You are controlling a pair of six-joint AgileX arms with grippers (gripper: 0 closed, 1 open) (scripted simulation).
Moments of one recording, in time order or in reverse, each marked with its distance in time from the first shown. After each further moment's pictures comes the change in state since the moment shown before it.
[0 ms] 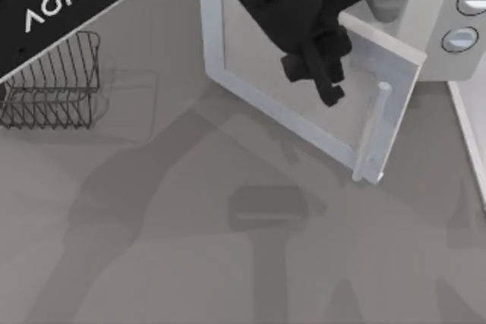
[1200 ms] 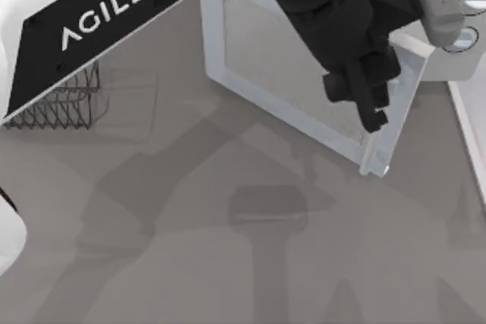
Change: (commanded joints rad) left arm -0.106 0.040 0.122 -0.104 0.024 0.008; right arm 0.000 0.000 0.000 0.000 0.000 0.000
